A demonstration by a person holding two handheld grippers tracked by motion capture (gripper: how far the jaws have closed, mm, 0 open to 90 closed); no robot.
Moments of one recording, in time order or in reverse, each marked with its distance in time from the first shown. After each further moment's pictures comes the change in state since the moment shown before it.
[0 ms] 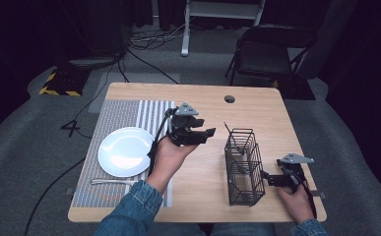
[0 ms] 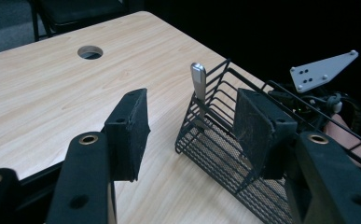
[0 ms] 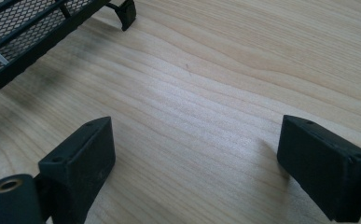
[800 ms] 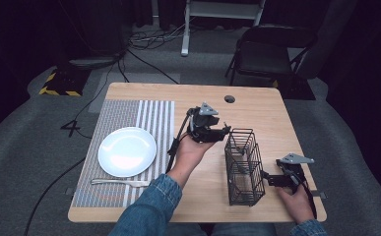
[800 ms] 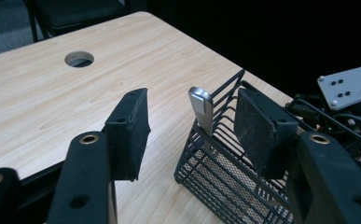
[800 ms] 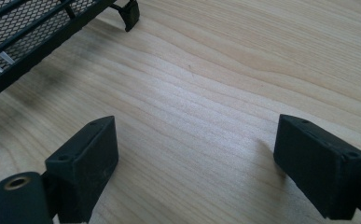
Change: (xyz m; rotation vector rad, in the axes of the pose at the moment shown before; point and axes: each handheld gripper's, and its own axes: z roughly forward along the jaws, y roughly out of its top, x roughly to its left) left arm -0.006 0.004 0.062 -0.005 0.022 0.007; right arm 0.000 0.000 -0.001 -0.004 0.008 -0.005
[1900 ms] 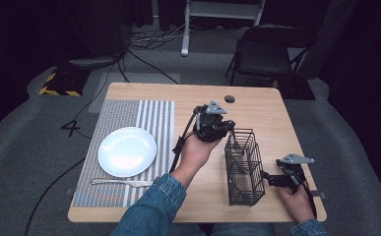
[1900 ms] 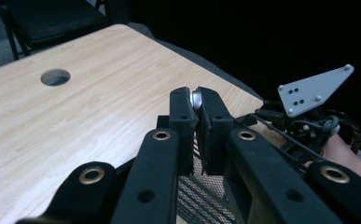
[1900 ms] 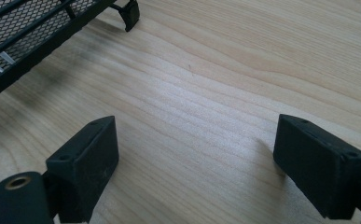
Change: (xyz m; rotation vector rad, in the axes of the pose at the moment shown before) left arm -0.023 0.021 -0.014 -0.011 -0.060 0.060; right arm 0.000 0.000 0.000 0.000 0.001 0.002
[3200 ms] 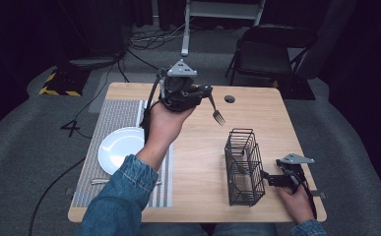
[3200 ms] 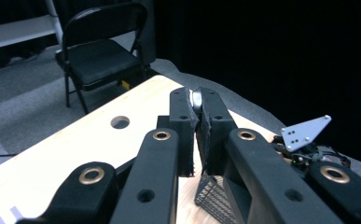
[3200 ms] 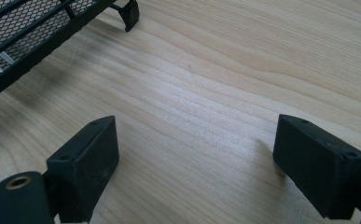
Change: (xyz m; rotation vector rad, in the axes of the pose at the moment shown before) left arm 0.023 0.066 -0.117 -0.104 0.092 0.049; right arm 0.000 0.000 0.000 -0.001 -0.002 0.000
